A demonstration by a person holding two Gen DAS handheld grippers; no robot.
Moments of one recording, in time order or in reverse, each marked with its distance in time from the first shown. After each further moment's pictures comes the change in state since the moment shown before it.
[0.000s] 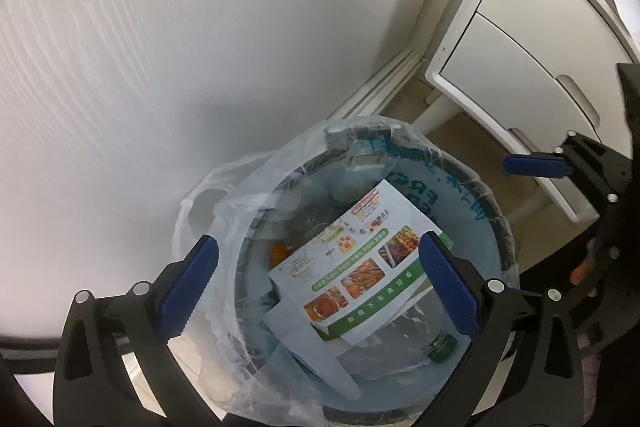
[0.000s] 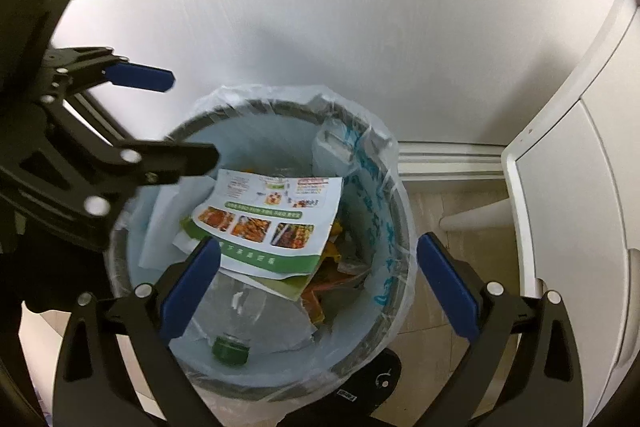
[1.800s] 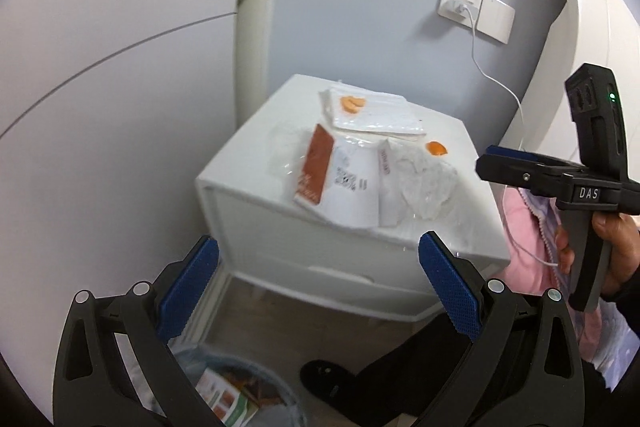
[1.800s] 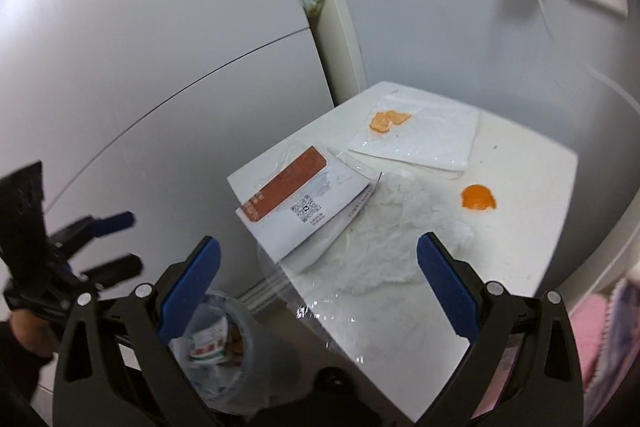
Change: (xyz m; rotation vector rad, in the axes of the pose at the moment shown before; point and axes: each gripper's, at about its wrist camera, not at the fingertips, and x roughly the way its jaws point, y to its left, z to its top) left arm -0.173 -0.231 0.145 0.341 -0.332 -0.318; right arm -0.290 -0.224 -0.076 0.685 -0.481 -0.155
